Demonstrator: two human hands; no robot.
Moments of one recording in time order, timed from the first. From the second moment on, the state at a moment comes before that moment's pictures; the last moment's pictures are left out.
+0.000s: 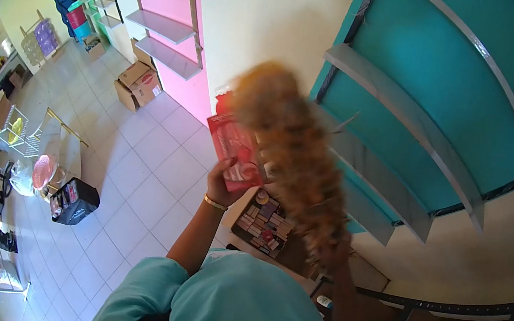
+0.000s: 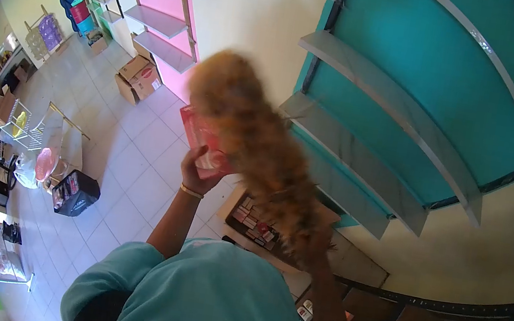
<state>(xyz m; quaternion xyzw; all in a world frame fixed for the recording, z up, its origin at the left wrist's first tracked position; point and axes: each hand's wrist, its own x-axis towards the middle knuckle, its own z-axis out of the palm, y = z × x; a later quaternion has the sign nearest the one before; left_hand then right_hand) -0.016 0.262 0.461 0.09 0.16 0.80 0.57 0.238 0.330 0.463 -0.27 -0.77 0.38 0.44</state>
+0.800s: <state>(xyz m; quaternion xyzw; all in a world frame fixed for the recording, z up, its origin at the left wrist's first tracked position) -0.022 0.282 0.461 0.12 0.01 0.82 0.56 0.255 0.316 0.423 -0.29 -0.82 0.34 0.35</state>
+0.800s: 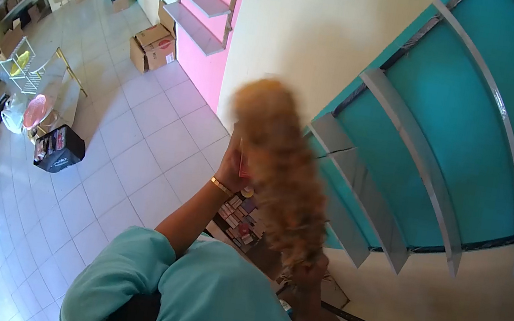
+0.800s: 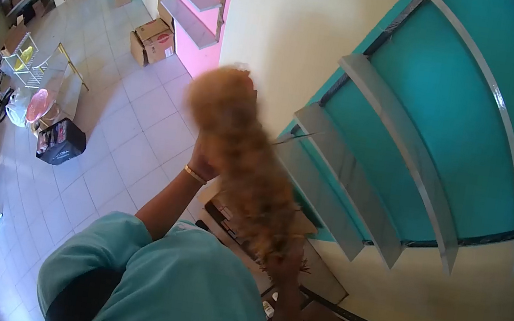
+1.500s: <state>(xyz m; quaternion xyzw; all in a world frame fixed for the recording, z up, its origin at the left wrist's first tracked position) -0.046 0.246 0.450 0.29 0.23 0.71 0.60 0.283 0.387 0.557 -0.41 -0.85 0.18 0.27</state>
